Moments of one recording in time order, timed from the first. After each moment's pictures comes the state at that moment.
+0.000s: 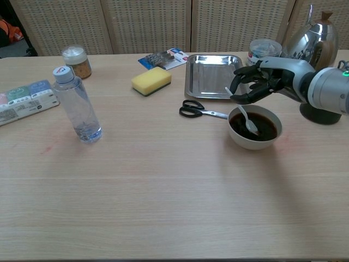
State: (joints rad) left arm -0.07 -0.91 -0.02 -1.91 1.60 1.54 -0.16; right arm 0.72 -1.52 0.30 -1.57 -0.81 0.82 0.16
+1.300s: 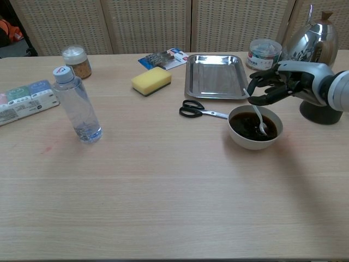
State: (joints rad) left arm -0.08 -0.93 -0.02 -1.92 1.60 1.52 -0.12; right arm 0.66 -1.48 0.31 -1.51 -0.88 0.74 0.27
